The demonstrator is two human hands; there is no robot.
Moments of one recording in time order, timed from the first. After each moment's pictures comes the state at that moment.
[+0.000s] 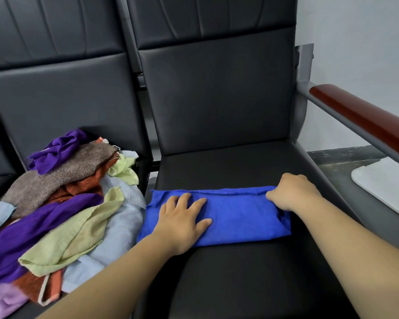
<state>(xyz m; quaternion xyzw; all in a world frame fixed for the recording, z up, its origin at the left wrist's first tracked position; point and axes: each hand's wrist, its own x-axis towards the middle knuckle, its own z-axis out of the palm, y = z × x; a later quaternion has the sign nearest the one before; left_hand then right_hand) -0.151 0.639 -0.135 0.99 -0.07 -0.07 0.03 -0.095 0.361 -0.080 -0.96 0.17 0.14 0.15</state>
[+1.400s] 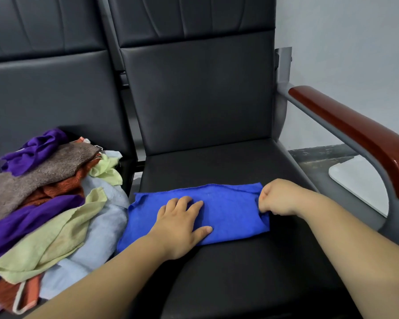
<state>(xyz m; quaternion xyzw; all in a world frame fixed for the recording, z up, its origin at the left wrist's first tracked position) -0.163 0.613 -0.123 0.98 -0.14 -0.09 0.04 -0.118 0.338 -0.071 -0.95 0.05 0.22 0.20</state>
